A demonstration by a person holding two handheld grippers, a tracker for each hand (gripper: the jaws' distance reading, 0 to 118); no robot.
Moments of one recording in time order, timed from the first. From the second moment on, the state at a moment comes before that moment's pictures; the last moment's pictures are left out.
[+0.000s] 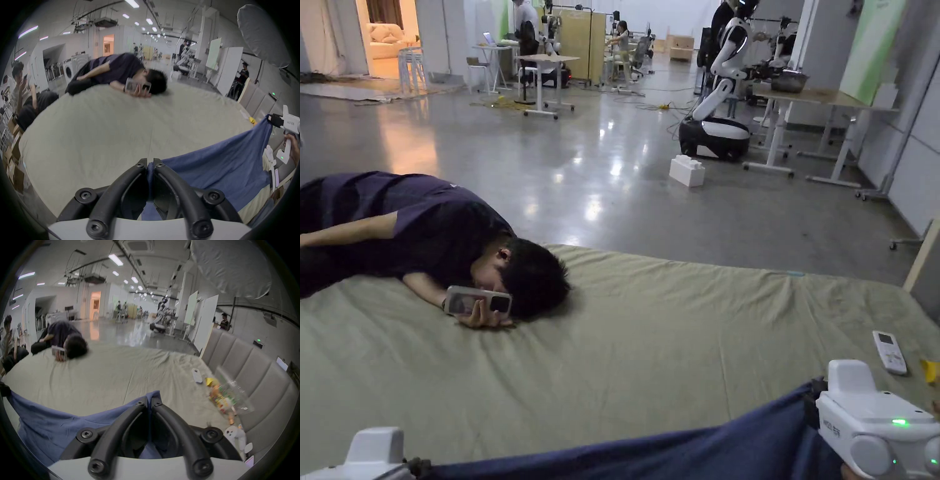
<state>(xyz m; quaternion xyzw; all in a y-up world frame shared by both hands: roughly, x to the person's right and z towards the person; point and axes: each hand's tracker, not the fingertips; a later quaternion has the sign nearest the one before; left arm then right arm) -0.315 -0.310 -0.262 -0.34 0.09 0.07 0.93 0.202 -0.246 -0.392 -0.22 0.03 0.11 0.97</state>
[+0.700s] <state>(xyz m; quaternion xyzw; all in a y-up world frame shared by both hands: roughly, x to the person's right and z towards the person) -0.280 -0.051 -0.353 -0.15 0.05 0.02 0.99 0.259 -0.051 -0.366 -0.03 -0.02 0.10 0.99</state>
